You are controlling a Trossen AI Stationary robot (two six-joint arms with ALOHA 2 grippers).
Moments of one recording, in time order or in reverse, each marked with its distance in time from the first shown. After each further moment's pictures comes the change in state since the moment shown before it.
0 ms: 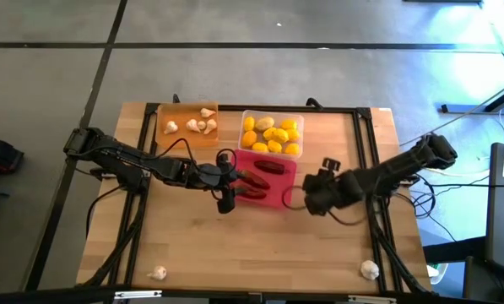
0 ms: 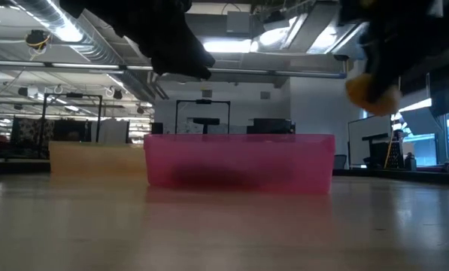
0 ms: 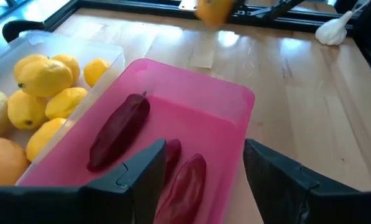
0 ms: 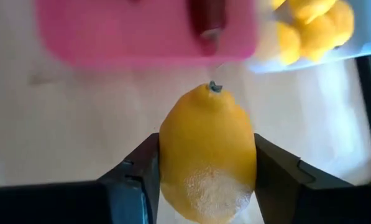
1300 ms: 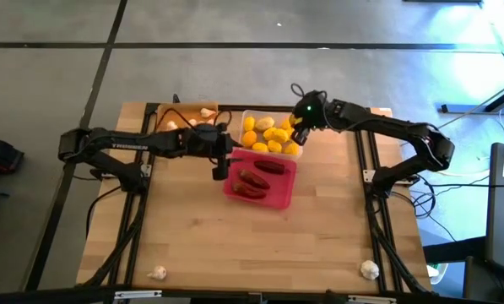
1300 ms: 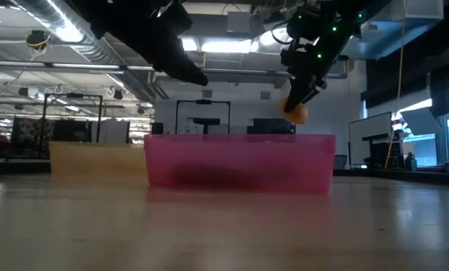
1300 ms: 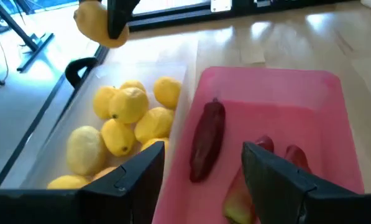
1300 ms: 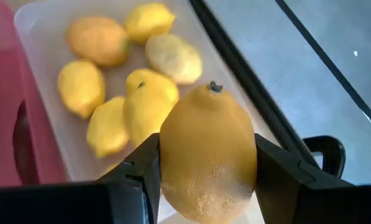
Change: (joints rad) left arm 0.367 -0.083 0.000 -0.069 0.288 0.444; right arm -0.896 0.001 0.000 0.582 -0.325 -0.685
